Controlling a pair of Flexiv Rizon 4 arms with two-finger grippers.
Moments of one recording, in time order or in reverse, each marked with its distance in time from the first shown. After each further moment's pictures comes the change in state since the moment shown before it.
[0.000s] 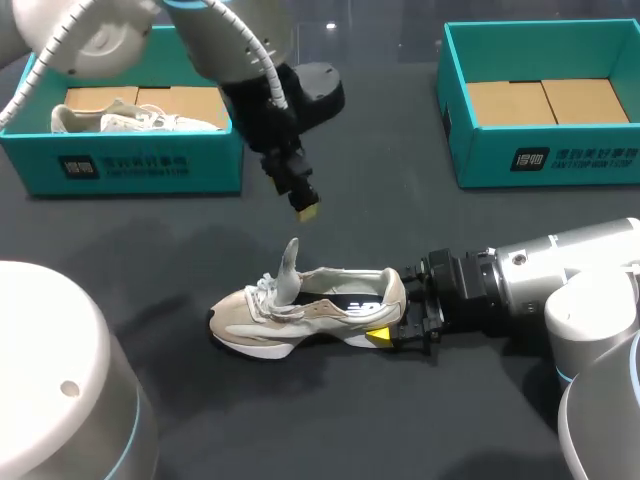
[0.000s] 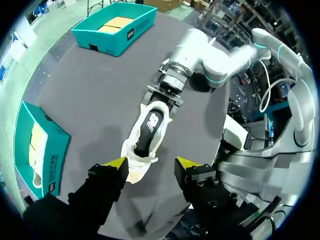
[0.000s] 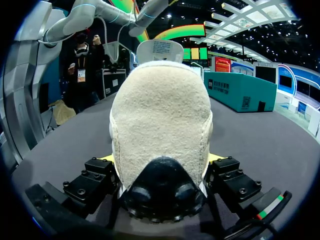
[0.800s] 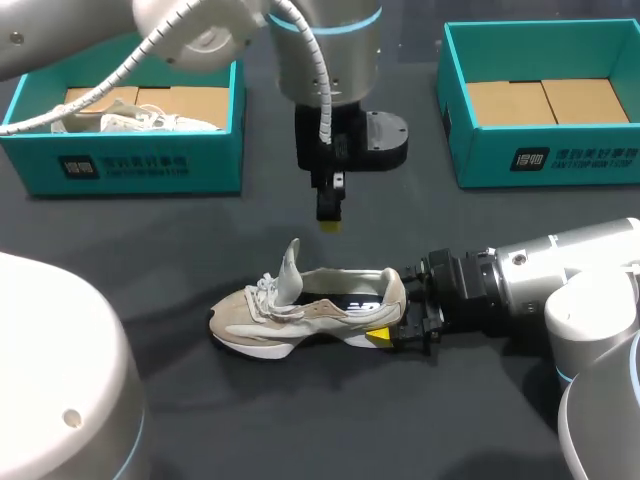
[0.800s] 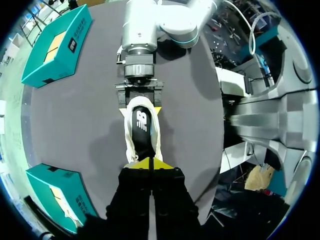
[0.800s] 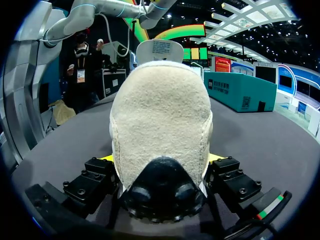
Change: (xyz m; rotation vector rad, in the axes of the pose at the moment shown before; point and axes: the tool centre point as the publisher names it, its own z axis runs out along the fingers) left arm 0.009 -0.022 0.041 -0.197 -0.002 0.473; right arm 0.000 0.000 0.000 0.000 0.000 0.000
